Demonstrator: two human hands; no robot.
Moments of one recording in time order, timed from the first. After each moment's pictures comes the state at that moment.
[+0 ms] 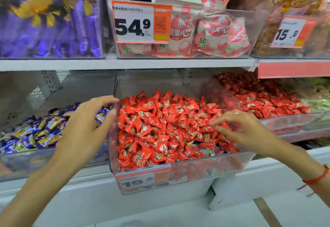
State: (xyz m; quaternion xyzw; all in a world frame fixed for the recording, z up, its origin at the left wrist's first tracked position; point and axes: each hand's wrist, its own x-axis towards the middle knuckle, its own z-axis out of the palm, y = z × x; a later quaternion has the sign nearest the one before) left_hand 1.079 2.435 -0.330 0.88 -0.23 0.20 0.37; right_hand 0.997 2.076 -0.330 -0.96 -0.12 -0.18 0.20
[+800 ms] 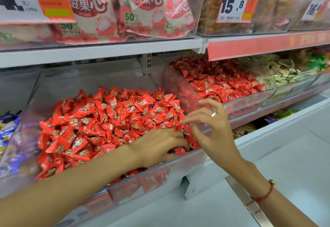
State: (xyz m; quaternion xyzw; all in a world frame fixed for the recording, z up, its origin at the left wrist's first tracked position) left_hand 1.097 2.201 -0.403 0.72 -0.69 -0.03 0.11; right_hand 0.985 2.056 -0.382 -0.88 -0.03 -0.40 0.25
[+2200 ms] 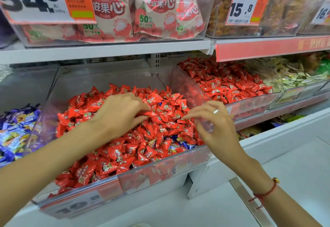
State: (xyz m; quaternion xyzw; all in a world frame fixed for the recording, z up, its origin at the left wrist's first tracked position) left_hand 1.127 2.273 -0.337 0.85 -0.50 0.17 0.04; right_hand 0.986 2.058 -0.379 -0.89 -0.03 -0.38 0.23
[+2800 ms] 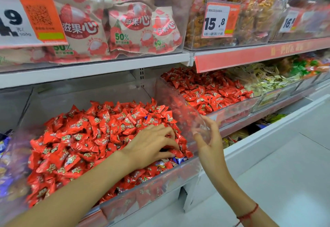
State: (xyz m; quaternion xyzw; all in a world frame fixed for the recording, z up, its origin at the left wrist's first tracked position) left_hand 1.115 2.196 -0.394 0.75 -0.65 0.05 0.11; right_hand 0.981 2.072 -0.399 -0.72 0.19 -0.36 0.56
